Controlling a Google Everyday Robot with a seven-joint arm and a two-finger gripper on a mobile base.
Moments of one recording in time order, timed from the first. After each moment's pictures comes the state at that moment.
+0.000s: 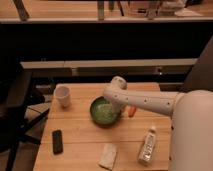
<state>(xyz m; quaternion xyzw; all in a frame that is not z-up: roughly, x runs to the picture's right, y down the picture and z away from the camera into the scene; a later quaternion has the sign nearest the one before) 0.097 0.123 0.881 -0.24 -0.12 -0.70 0.66</state>
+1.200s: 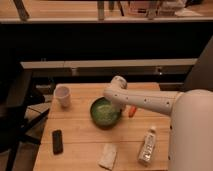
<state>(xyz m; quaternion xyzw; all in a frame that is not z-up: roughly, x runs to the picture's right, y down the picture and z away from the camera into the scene) 0.098 0.118 0.885 -0.22 -0.14 -0.75 0.60</state>
